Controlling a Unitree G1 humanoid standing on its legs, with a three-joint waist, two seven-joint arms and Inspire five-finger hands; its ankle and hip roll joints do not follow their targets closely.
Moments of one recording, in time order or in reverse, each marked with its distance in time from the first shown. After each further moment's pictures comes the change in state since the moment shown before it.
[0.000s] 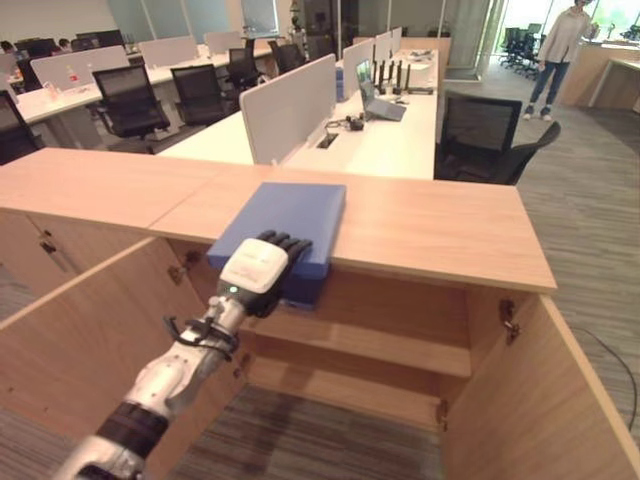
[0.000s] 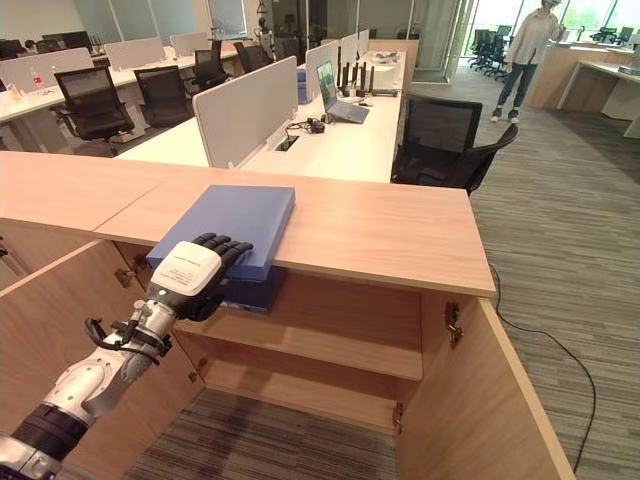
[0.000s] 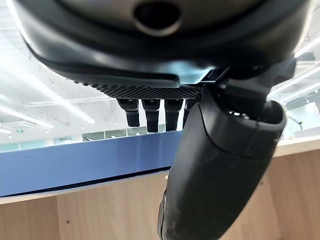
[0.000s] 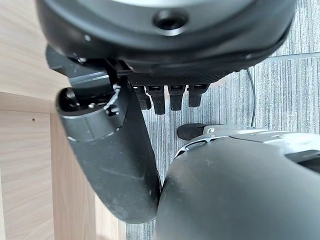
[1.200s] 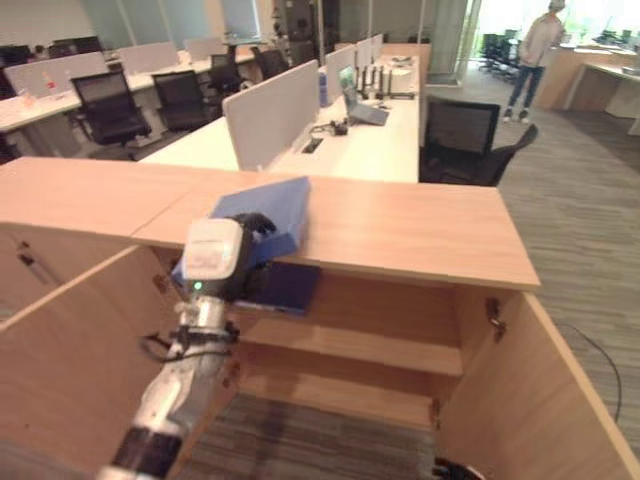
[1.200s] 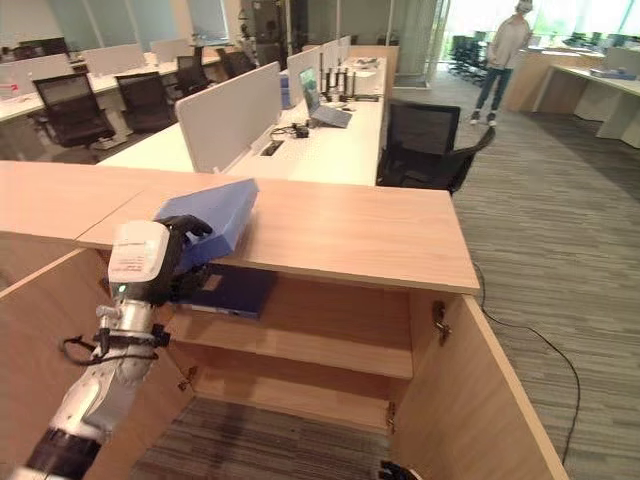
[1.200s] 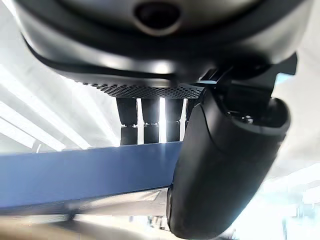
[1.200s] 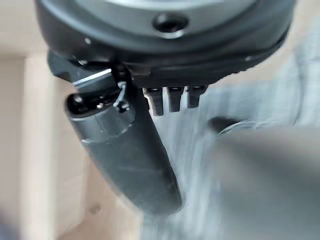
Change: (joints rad) left arm 0.346 -0.222 0.374 -0.438 -0.332 -0.019 0.059; right arm 0.173 -0.085 0.154 -0.627 -0.008 -0.013 0.035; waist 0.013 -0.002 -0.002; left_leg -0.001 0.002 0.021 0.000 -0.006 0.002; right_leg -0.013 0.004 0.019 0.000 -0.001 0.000
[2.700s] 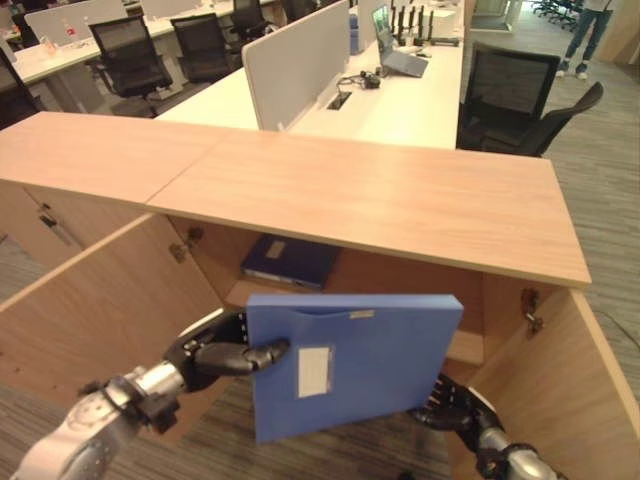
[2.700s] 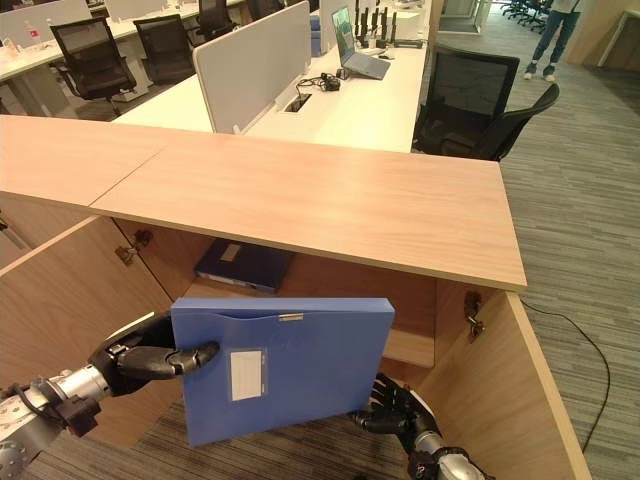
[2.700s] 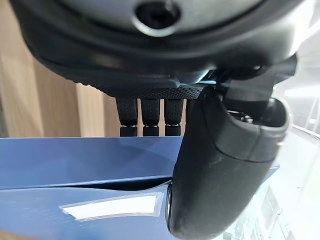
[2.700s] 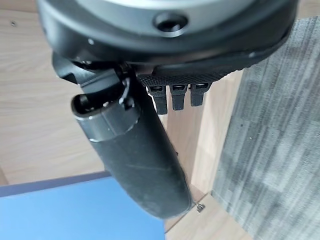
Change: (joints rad) left arm 0.276 0.521 0.004 0.017 -1.593 0.181 -0.821; right arm 0.024 -0.133 -0.110 -0.261 0.133 -0.018 0.183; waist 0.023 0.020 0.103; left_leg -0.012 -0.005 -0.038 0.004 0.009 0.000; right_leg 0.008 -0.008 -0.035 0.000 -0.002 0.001
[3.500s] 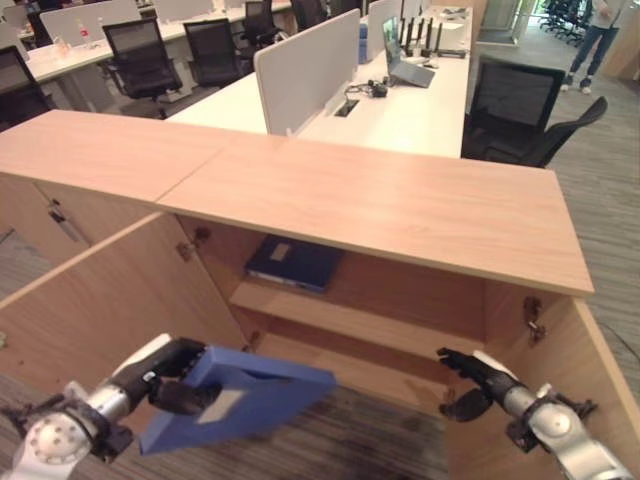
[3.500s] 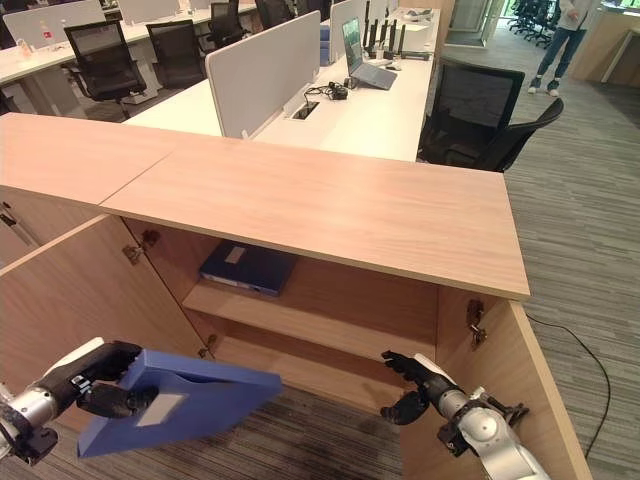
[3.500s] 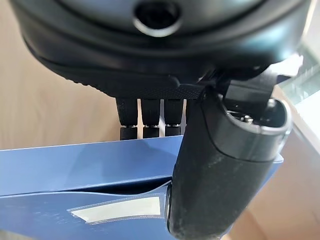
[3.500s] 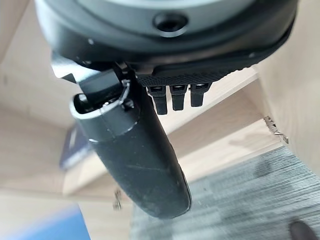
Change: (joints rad) left arm 0.129 -0.222 0.272 0.146 0.938 -0.094 0.180; right arm -0.139 -0.233 0.089 -0.152 -0.621 0.039 0.062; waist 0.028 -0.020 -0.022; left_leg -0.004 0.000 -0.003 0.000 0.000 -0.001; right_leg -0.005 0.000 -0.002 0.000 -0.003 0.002
